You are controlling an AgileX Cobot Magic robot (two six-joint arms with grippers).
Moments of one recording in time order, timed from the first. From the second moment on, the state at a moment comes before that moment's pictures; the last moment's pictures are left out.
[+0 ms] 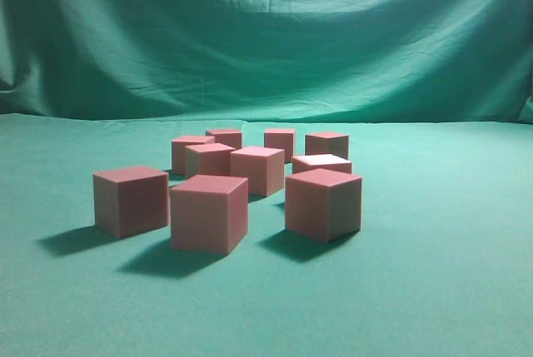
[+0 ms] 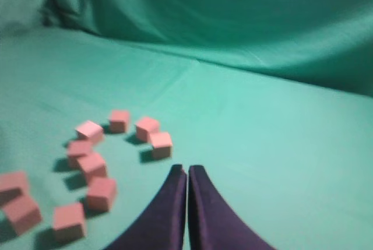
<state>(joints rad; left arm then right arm) -0.01 -0.01 0.02 -0.09 0.35 -0.02 0.50 0.15 -0.31 -0.03 0.47 -0.02</state>
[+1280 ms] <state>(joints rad) -0.01 -0.01 0.02 -0.09 0.35 -0.02 0.10 -0.01 0.03 -0.05 0.39 0.08</state>
